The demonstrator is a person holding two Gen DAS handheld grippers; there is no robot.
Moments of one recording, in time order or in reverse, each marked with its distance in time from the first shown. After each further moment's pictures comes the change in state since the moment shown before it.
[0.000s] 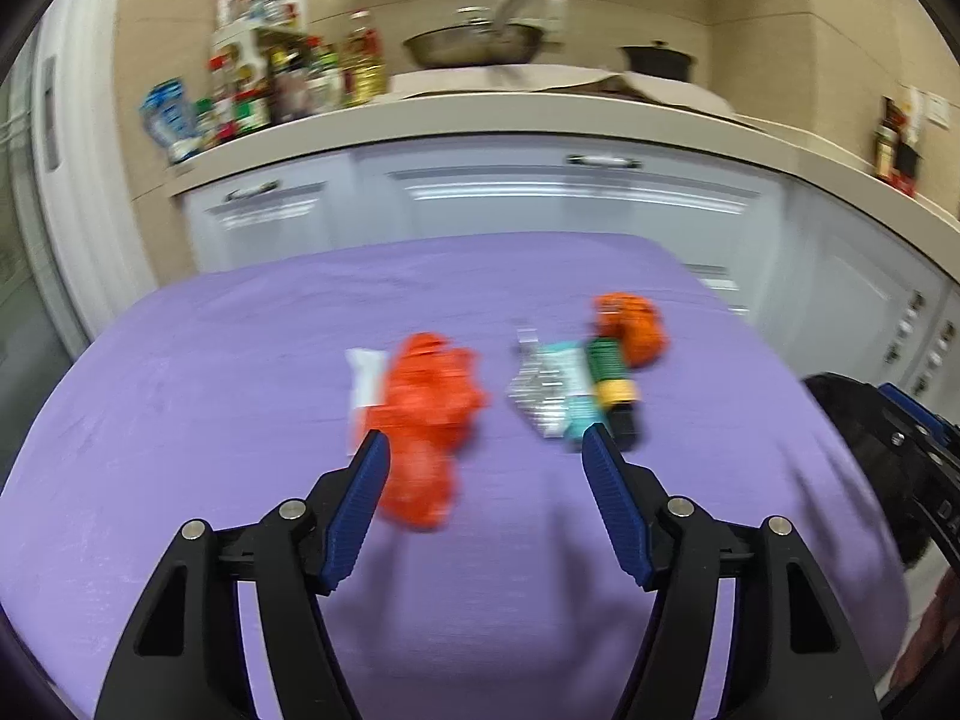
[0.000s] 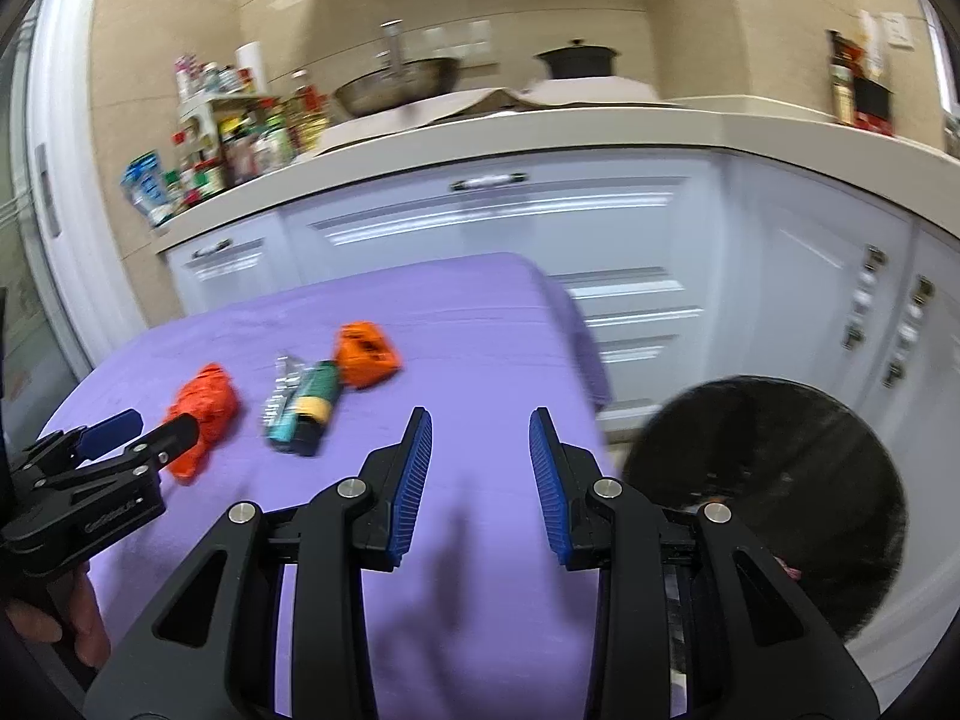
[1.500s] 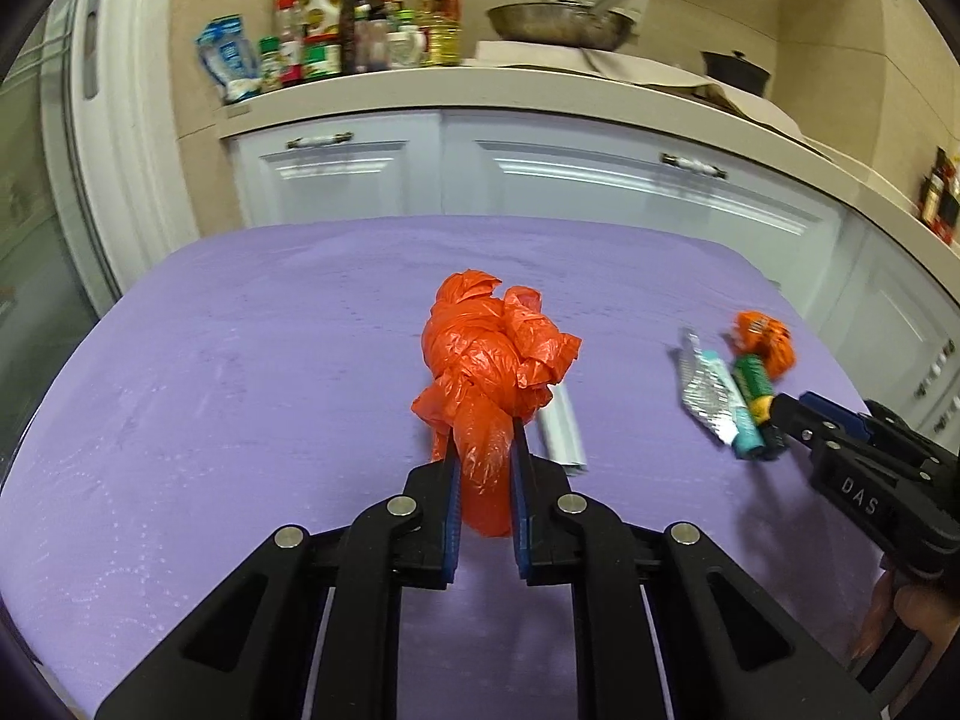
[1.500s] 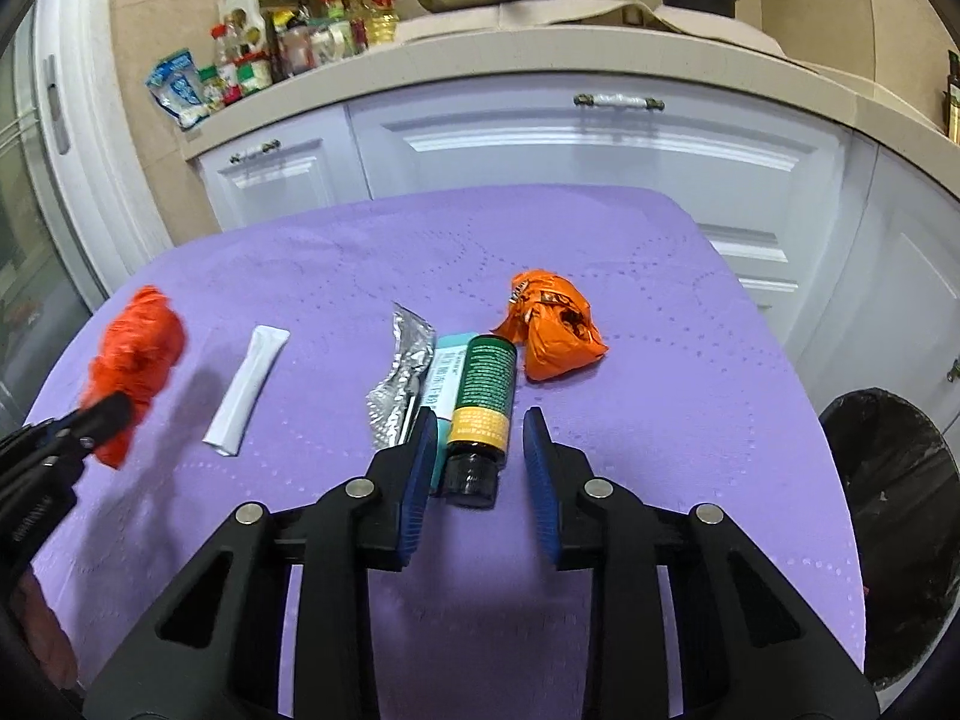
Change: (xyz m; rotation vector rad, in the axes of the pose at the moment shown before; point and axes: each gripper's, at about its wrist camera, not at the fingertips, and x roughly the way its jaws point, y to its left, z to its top) left arm 0.014 0.094 0.008 -0.097 0.068 0.014; right arm 0.093 0.093 0.017 -0.087 0.225 0.054
